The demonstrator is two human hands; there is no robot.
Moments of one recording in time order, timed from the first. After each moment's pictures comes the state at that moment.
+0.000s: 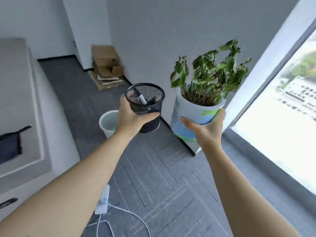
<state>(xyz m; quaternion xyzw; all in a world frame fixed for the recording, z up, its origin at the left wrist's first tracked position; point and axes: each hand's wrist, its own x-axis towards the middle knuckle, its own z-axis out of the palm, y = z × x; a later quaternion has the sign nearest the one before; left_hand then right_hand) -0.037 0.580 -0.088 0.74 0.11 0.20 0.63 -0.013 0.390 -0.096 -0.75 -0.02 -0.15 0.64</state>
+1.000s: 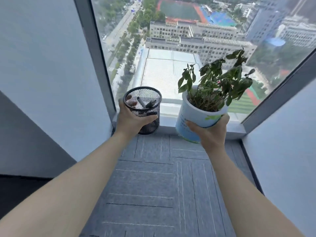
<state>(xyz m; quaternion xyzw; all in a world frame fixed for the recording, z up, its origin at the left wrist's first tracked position) 0.244 -0.033 -0.117 0.76 -0.19 -0.14 0.61 0.095 -0.184 -0.133 -0.69 0.35 -0.40 0.49</state>
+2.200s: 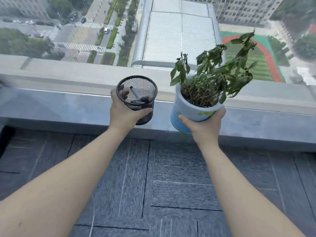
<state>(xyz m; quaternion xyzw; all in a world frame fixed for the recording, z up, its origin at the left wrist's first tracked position) 0.491 -0.531 -0.720 0.81 -0.12 -0.17 0.55 0.347 -0.668 -0.731 -0.69 0.42 -0.29 0.52</state>
